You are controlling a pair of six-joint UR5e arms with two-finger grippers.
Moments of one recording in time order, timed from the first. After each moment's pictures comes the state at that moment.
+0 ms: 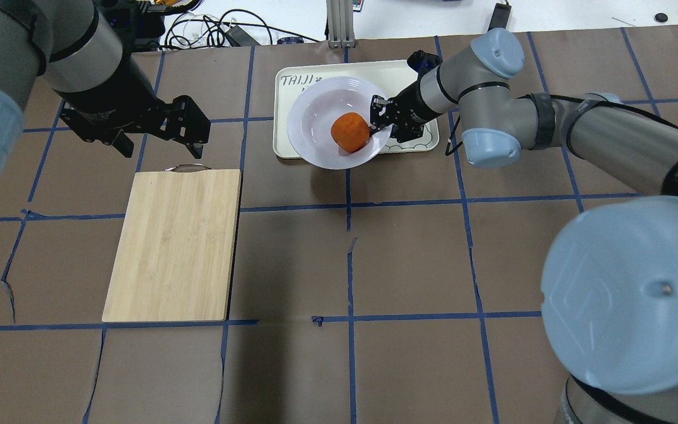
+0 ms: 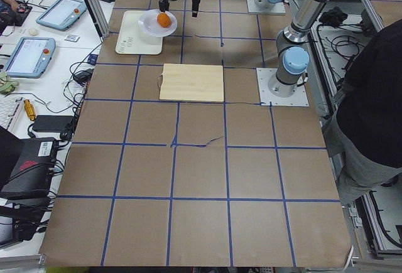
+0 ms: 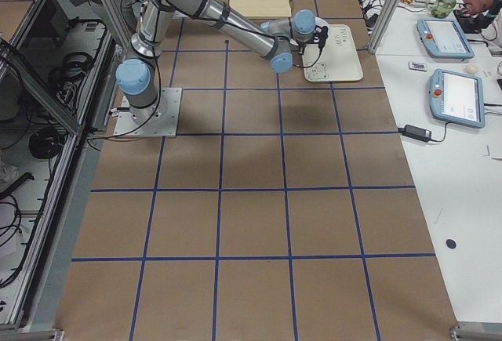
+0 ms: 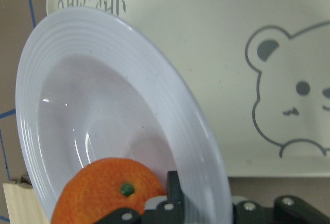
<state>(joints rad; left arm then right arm) -1.61 -1.49 -1.62 -1.53 1.60 0.01 1.61 -0.96 1.58 -2.43 -0.98 0.36</state>
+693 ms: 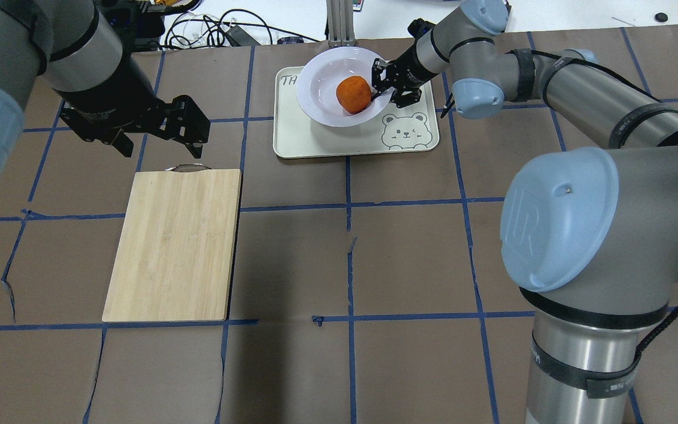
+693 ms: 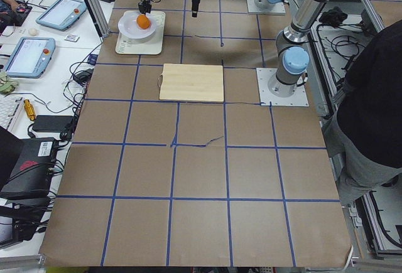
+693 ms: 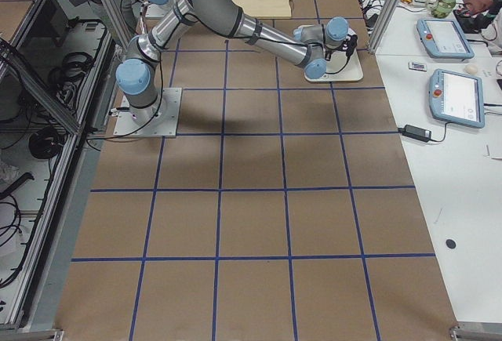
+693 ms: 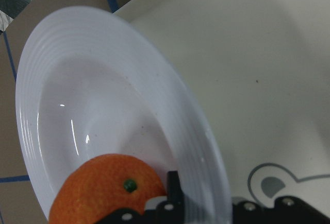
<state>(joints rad) -1.61 -1.49 -1.62 -1.53 1.60 0.01 1.59 -0.75 1.27 -2.32 -0.99 0.41</state>
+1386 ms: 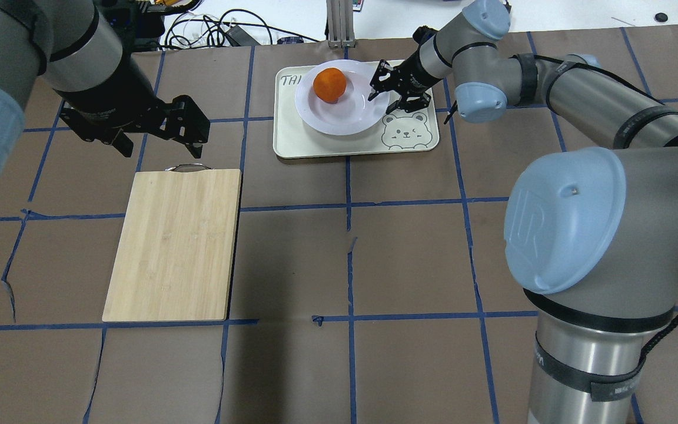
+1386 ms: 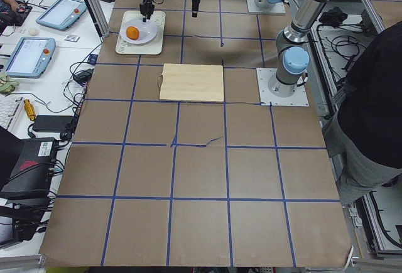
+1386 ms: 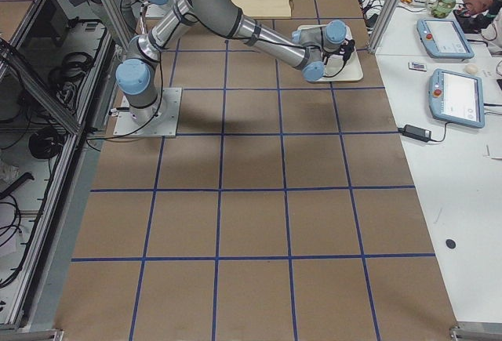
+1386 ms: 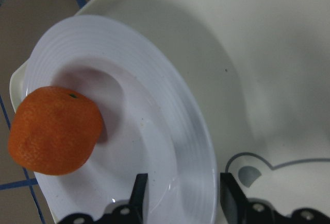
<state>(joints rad) -1.61 -1.49 -1.62 -1.53 1.60 0.01 1.58 -0.79 1.31 -2.30 -1.05 0.45</state>
